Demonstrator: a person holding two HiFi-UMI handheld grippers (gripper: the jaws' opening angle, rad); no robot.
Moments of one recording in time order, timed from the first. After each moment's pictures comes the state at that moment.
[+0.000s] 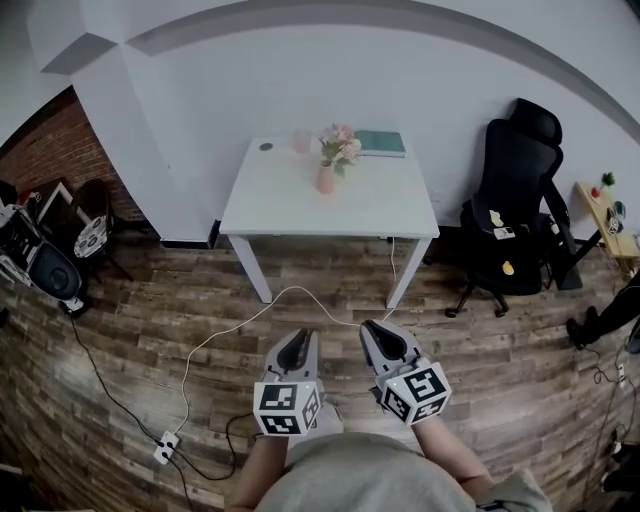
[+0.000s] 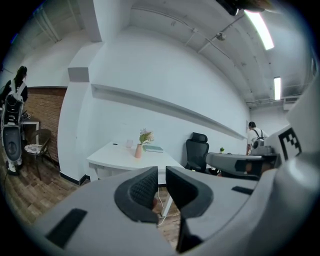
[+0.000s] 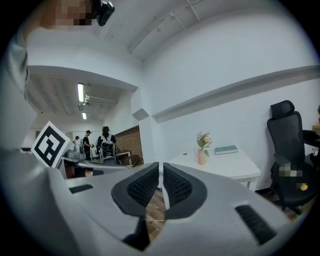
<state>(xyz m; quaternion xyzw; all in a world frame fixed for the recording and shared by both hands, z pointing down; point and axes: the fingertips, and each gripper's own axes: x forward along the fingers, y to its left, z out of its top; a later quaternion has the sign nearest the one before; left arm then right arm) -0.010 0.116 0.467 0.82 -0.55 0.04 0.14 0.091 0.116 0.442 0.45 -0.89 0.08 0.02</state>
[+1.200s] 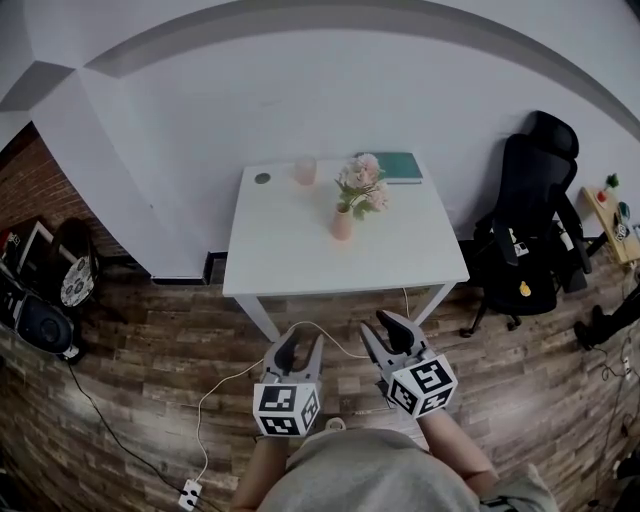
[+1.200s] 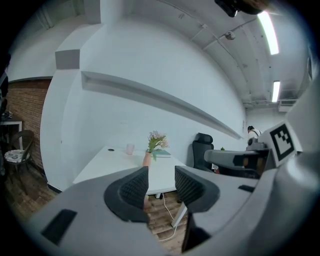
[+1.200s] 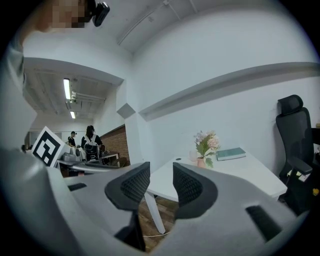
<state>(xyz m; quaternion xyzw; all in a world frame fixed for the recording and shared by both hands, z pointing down) -0.086 -0.120 0.470 0.85 -0.51 0.05 0.15 0.025 -0.123 0.443 0.49 -0.87 0.10 0.02</state>
